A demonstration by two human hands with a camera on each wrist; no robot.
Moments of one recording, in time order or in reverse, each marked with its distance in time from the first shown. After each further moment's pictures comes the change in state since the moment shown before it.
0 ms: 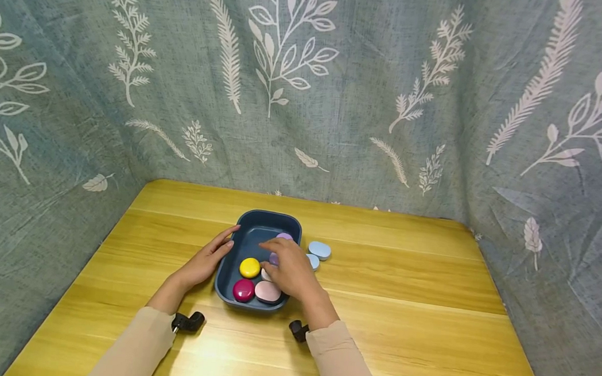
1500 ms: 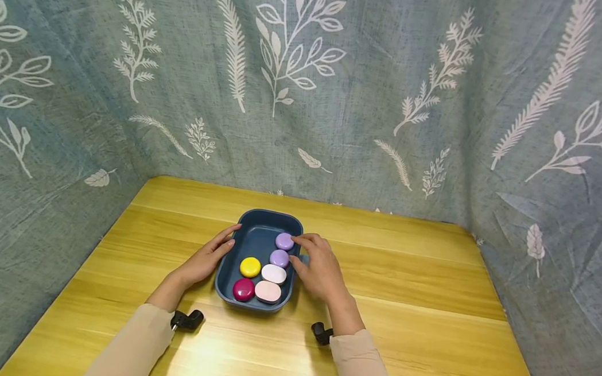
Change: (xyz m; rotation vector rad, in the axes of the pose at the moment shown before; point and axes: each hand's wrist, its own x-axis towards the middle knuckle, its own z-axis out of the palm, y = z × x) left_hand 0.002 -0.002 -0.002 -0.001 0.025 -0.017; right_hand -0.020 0.034 -0.027 0.044 0.126 0.090
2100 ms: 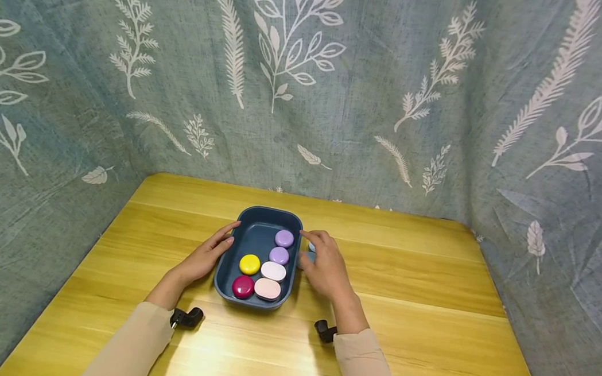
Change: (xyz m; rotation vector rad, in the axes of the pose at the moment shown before) left_hand 0.000 -0.002 -0.001 -0.007 -0.012 0.009; right_hand -0.003 0.011 -0.004 0.024 0.025 0.078
